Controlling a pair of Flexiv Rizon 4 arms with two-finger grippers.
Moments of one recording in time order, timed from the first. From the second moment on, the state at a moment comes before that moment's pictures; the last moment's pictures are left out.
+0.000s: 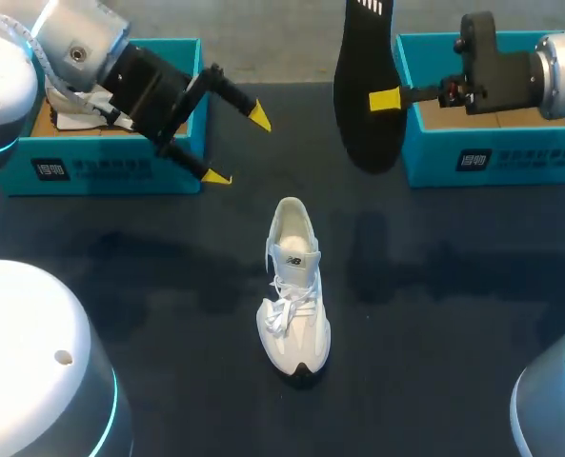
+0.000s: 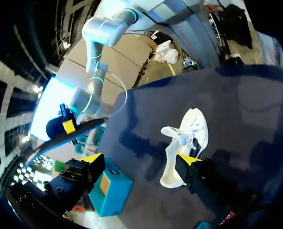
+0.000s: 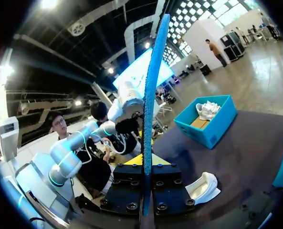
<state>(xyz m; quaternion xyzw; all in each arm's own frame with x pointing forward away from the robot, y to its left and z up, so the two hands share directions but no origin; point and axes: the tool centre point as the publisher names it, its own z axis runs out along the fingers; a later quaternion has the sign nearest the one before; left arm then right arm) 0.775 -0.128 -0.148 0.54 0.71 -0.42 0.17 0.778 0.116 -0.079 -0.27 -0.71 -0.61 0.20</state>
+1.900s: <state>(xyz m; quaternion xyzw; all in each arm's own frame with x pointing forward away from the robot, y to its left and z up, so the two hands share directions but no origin) 0.779 -0.096 -0.172 0.40 0.85 -0.33 0.09 0.783 0.151 -0.107 -0.25 -0.71 -0.63 0.20</state>
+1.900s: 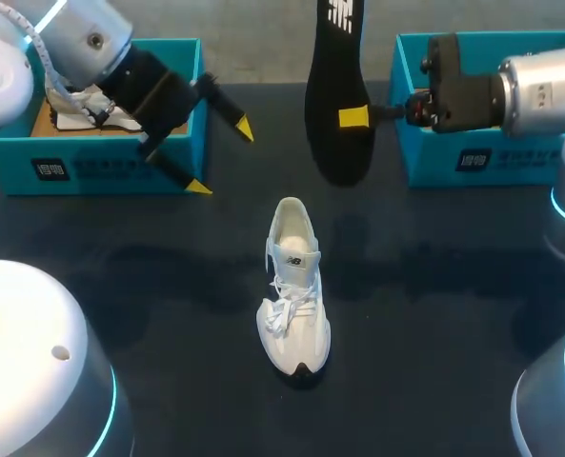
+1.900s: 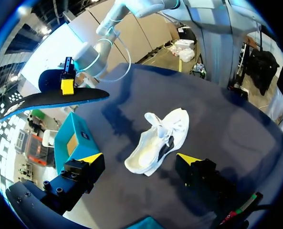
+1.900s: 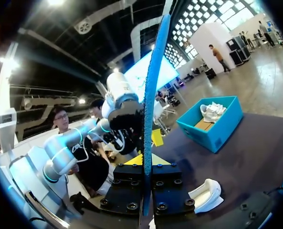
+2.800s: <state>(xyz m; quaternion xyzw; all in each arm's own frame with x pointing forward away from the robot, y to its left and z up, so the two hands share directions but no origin) 0.780 -0.076 -0.182 0.35 0.87 -0.34 0.08 0.778 0.159 -0.122 -0.26 -0.70 -0.64 0.19</state>
